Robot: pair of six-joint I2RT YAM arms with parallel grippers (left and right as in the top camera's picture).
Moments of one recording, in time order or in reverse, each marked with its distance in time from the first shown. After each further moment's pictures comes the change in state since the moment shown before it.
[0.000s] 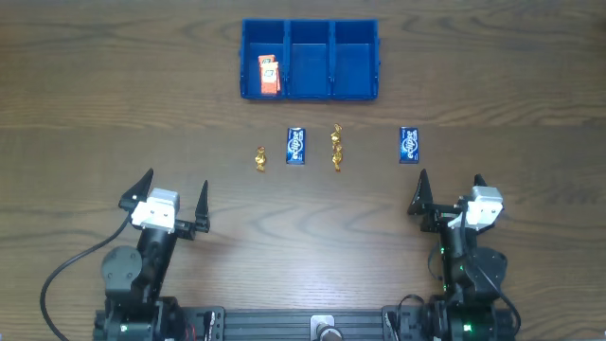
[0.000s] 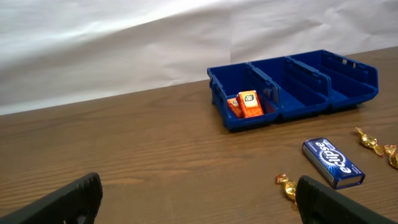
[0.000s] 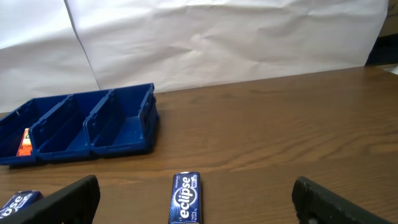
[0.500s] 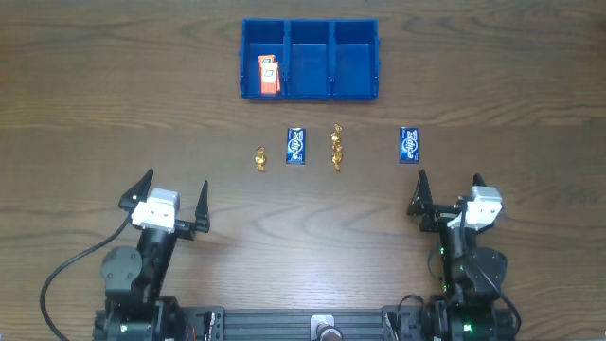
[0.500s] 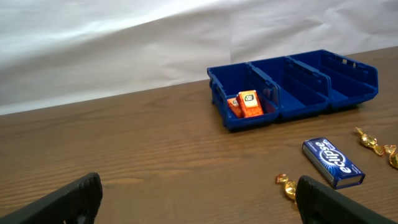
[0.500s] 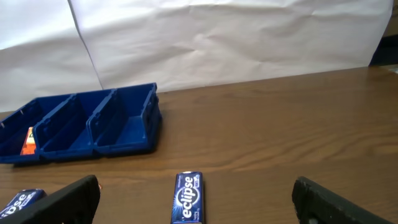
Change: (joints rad) left arm 0.000 0.000 0.000 -0.001 0.000 0.000; right arm 0.000 0.000 0.000 0.003 -0.011 0.000
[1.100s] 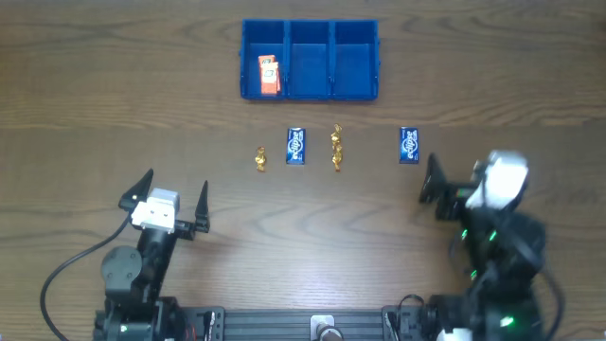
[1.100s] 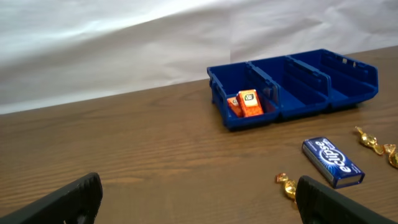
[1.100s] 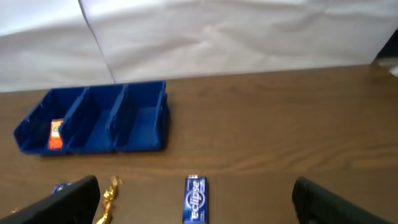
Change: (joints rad) left arm 0.000 0.001 0.003 -0.004 0.000 0.000; right arm -0.008 0.490 0.632 -0.381 -0.041 -0.053
